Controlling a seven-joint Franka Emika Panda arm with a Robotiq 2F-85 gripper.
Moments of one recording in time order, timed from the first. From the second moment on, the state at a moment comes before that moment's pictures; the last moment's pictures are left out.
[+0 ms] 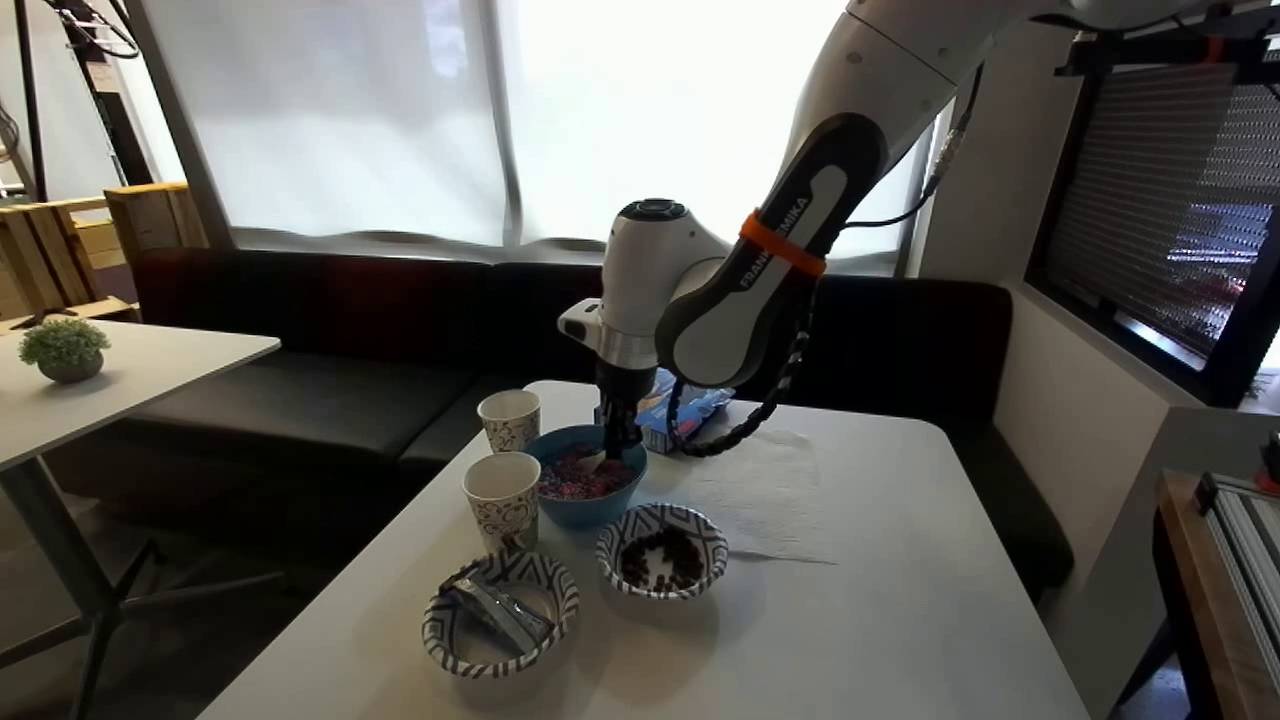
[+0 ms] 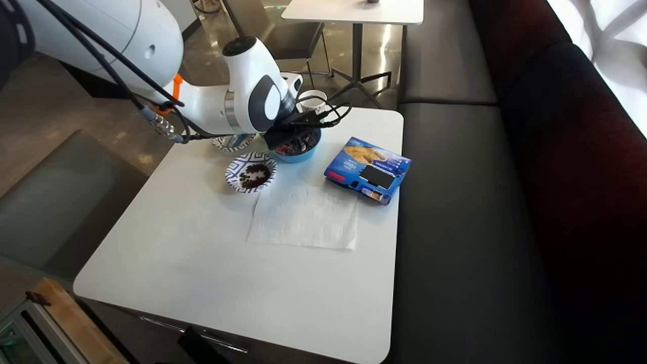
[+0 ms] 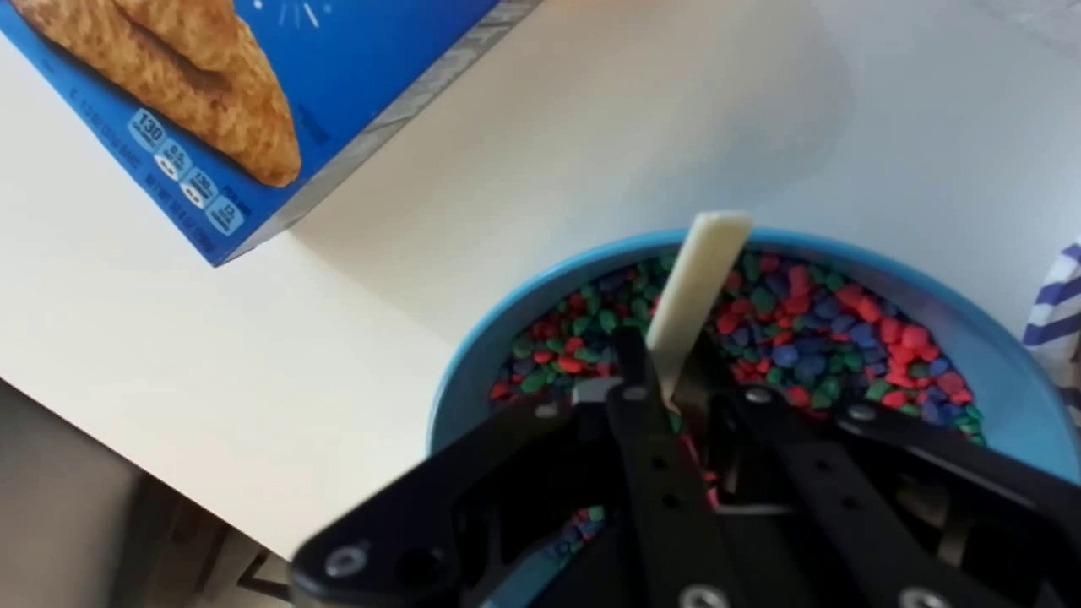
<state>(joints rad) 0.00 0.85 0.05 -1.72 -0.41 2.82 -0.53</state>
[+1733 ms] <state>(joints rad) -0.52 0.90 0.53 -1.84 -0.09 2.86 -1.03</state>
